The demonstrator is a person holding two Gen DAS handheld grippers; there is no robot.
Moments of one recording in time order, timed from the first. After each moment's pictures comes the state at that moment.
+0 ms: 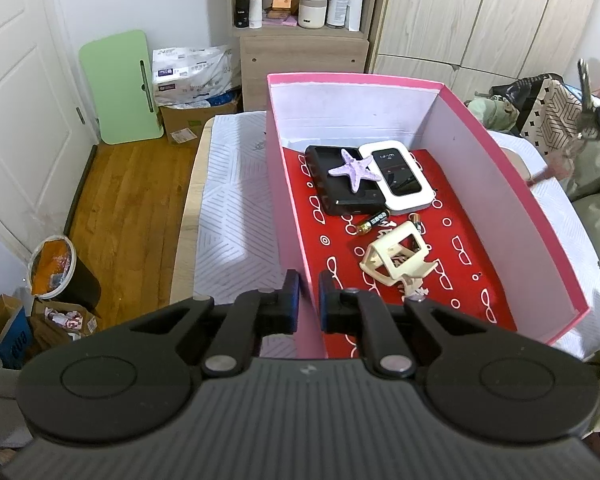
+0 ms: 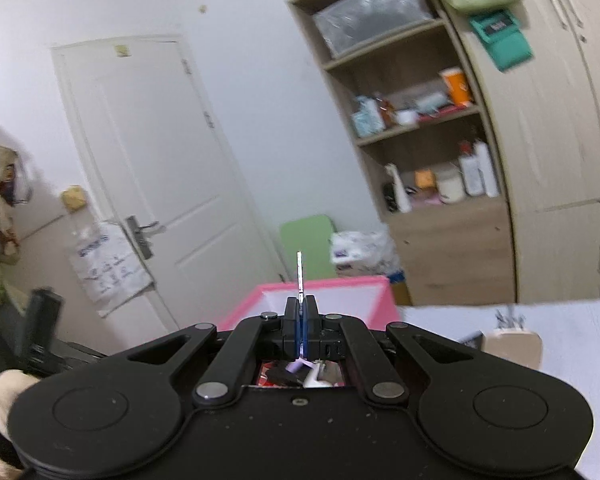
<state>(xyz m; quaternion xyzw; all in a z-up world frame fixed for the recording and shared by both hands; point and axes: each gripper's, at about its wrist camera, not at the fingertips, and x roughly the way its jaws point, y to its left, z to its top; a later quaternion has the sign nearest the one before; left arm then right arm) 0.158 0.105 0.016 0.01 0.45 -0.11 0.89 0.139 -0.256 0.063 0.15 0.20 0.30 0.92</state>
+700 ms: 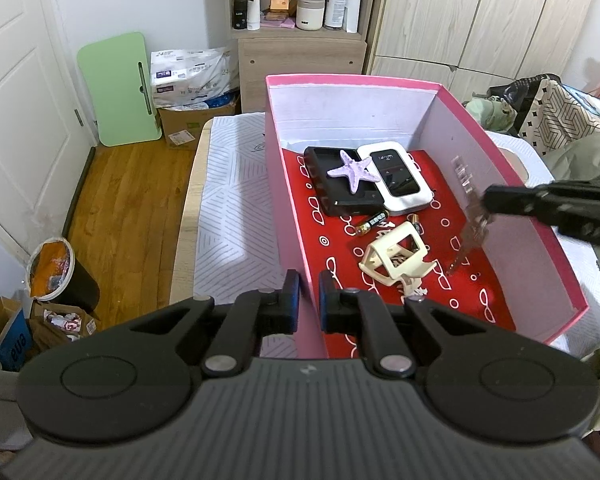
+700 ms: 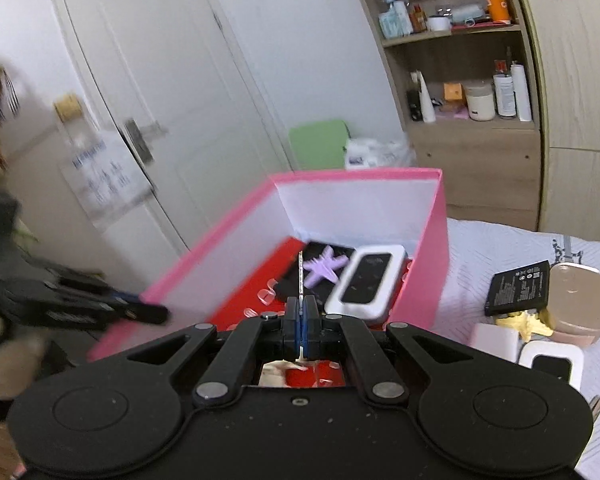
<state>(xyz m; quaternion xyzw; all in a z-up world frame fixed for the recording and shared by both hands) 0.156 0.107 0.015 0.01 0.45 -0.11 0.89 0.185 -0.185 -0.003 0.05 0.34 0.32 0.88</state>
